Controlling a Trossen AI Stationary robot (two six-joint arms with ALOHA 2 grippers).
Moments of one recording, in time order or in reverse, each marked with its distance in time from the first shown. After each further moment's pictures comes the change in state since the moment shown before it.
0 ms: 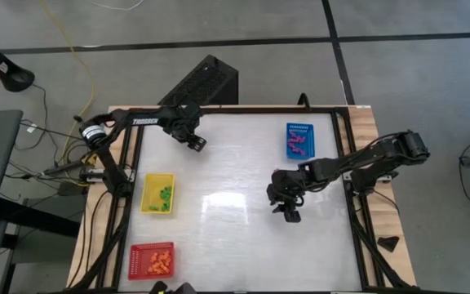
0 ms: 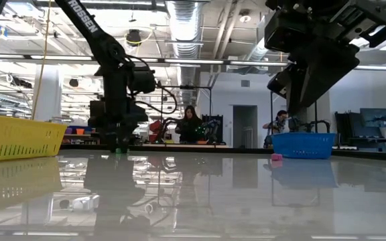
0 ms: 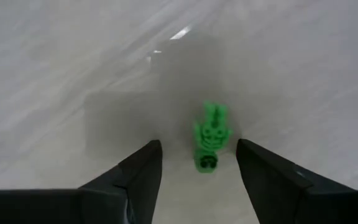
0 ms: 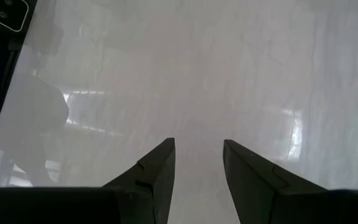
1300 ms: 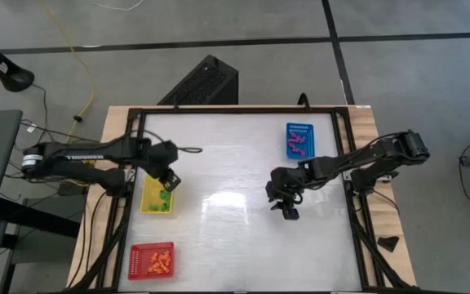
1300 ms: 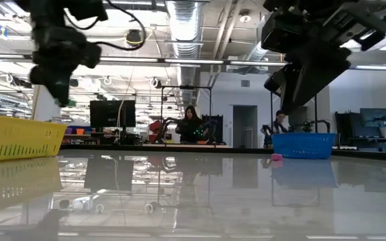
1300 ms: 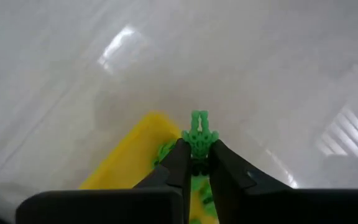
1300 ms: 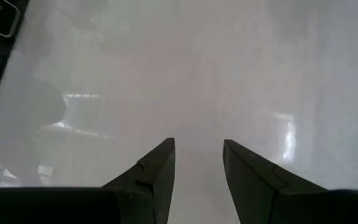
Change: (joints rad) left arm -0.510 -0.713 -0.229 -0.348 0.081 -0.316; right arm -0.022 0.000 0.001 0.014 0.012 -0.019
